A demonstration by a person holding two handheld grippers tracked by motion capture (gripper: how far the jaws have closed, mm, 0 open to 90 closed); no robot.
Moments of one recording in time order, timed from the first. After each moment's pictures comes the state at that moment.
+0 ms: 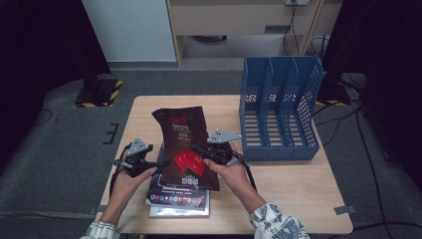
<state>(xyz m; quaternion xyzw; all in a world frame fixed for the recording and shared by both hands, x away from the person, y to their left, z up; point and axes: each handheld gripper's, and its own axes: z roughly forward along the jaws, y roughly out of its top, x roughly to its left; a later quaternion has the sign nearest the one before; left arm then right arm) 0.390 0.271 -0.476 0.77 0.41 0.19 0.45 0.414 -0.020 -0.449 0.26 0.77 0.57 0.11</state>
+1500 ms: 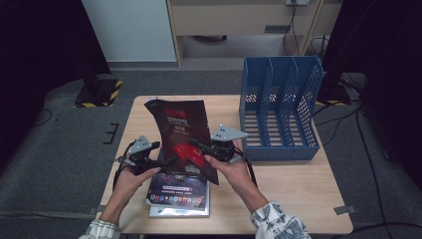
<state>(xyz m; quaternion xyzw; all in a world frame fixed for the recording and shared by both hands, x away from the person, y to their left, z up) 0.399 0.258 -0.467 0.77 0.36 0.17 0.49 0.408 -0.026 -0.422 0.22 0.74 0.63 0.13</state>
